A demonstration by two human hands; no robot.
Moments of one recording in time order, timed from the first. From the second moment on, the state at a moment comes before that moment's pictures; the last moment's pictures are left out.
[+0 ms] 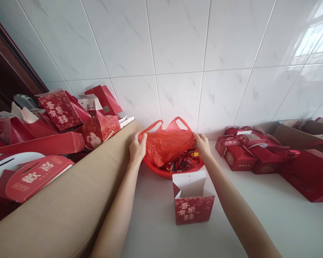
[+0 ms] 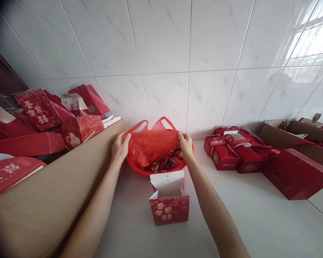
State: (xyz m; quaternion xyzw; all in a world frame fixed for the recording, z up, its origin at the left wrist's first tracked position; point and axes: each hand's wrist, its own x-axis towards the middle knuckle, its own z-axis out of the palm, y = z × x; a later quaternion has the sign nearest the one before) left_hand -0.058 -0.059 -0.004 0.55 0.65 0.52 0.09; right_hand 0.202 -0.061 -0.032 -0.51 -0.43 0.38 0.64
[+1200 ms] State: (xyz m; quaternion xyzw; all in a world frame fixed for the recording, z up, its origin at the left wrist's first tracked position) left_hand -0.039 -0.073 0.105 0.65 0.43 0.61 0.10; right_hand 0.216 -0.066 0.053 -0.44 -0.51 0.43 0.60
